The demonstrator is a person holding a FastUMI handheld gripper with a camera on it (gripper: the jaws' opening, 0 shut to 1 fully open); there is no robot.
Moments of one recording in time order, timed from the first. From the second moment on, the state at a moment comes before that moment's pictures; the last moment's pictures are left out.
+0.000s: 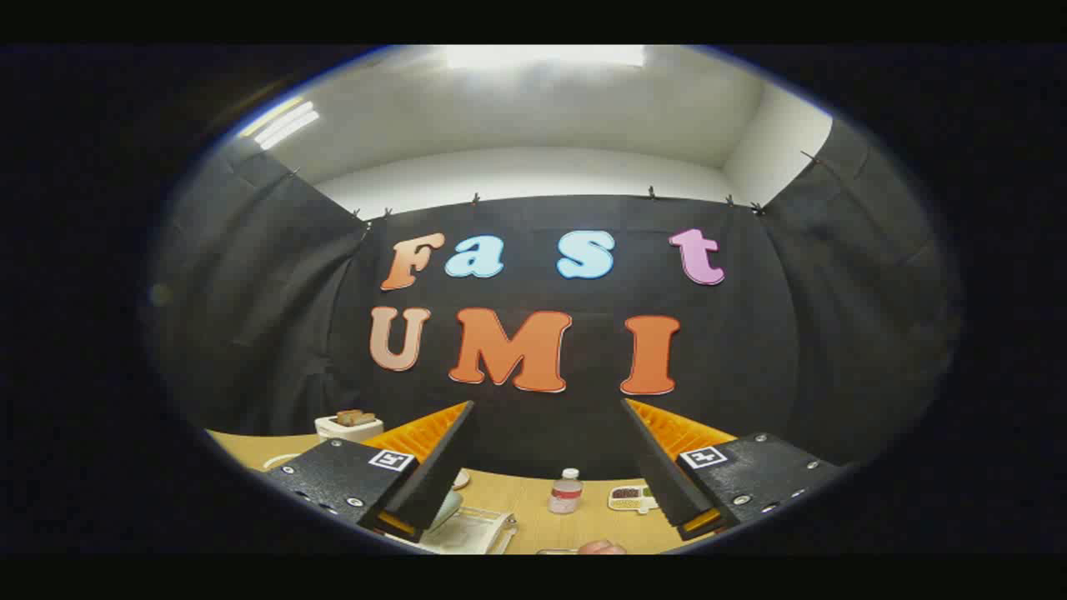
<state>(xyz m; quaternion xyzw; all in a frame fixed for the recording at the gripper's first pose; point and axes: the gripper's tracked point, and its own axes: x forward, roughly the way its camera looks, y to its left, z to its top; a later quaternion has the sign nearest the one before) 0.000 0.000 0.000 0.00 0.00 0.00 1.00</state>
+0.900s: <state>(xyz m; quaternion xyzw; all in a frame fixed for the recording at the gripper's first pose) -0.001 0.007 0.019 0.01 0.00 0.01 1.00</state>
